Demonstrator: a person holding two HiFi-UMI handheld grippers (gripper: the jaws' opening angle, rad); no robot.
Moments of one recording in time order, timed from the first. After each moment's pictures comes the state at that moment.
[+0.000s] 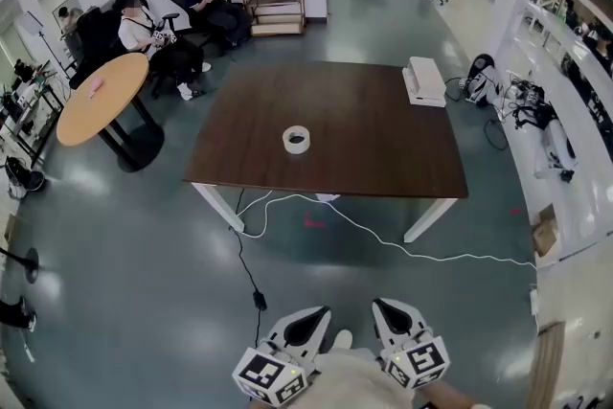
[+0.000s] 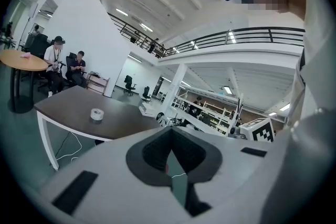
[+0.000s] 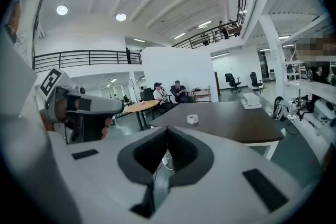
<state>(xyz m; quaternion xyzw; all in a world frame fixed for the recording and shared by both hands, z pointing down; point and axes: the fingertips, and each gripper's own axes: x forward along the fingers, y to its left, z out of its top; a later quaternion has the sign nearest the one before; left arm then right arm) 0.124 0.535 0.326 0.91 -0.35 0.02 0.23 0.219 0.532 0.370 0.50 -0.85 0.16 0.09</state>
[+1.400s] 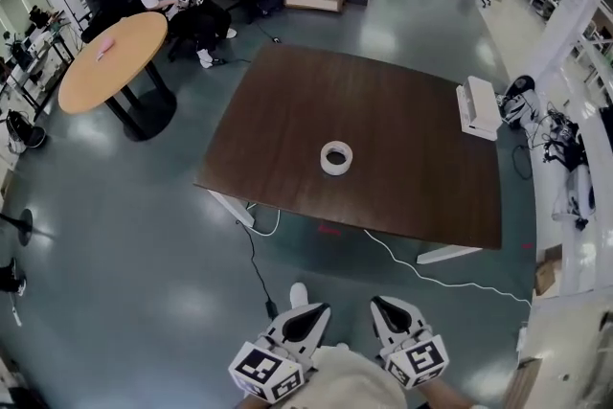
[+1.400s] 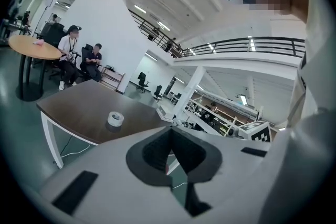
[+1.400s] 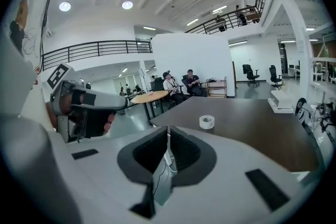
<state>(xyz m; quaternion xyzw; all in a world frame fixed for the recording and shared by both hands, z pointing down) 0.022 0.302 0.366 0.87 -0.40 0.01 0.29 0.116 0.294 0.409 0.42 -0.88 0.17 0.14</state>
